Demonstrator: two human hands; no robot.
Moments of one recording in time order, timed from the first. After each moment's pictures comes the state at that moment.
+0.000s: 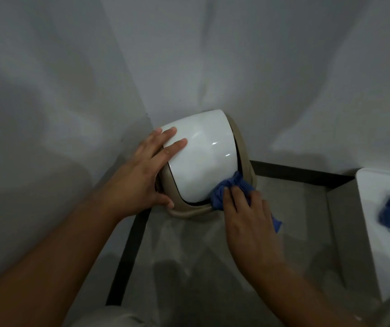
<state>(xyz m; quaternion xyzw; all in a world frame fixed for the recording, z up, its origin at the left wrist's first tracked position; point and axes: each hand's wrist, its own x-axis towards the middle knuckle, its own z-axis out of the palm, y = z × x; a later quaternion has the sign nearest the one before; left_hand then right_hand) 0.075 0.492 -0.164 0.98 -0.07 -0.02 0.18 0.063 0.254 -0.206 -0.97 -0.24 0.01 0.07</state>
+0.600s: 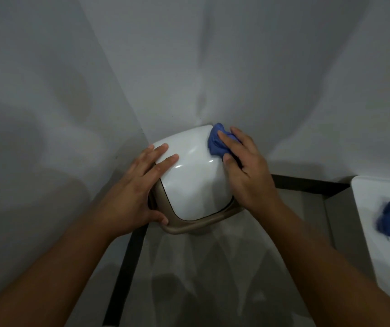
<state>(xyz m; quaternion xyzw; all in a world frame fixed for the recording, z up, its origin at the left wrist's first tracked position) 0.072 0.495 -0.165 0.98 -0.07 -0.02 0.19 0.168 0.268 -0.184 -0.83 -0.22 -0.02 0.52</state>
